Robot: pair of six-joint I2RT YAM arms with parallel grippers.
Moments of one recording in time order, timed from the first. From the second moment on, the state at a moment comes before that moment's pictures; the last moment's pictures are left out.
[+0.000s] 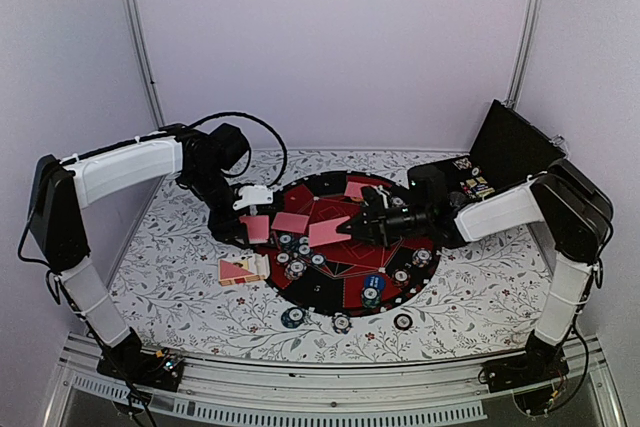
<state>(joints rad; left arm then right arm) -0.56 1.72 1.42 -1.06 0.20 0.86 0.67 1.88 0.96 0.60 -0.86 1.31</state>
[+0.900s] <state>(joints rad) -0.56 1.72 1.42 -1.07 0.20 0.86 0.50 1.66 0.67 0.28 -0.79 1.03</state>
